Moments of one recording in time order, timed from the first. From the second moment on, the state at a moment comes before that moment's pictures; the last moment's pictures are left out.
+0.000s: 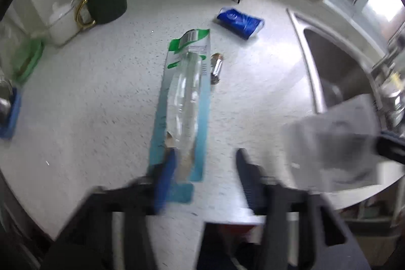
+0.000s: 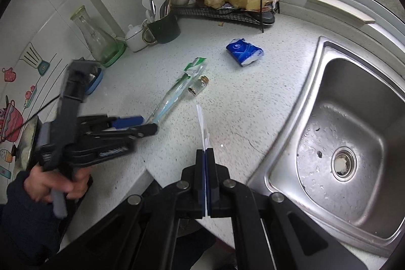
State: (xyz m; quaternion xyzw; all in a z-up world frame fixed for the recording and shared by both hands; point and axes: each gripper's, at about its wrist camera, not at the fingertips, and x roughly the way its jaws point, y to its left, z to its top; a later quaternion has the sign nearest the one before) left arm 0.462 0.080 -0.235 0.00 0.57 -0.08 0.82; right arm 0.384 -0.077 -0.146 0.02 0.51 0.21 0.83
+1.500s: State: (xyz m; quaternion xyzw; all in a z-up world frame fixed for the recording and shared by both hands) left arm 0.225 0.012 -0.193 -0.08 0.56 -0.04 0.82; right arm 0.215 -0.113 -0.148 0.01 0.50 0.29 0.82
